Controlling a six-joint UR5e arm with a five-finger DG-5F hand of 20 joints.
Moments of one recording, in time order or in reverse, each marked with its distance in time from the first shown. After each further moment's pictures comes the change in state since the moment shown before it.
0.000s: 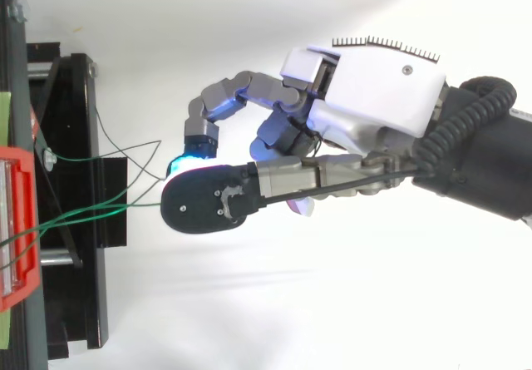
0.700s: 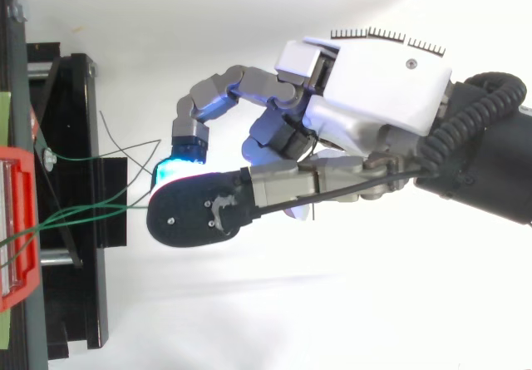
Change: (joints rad) arm 0.000 0.001 0.040 -0.014 -0.001 0.001
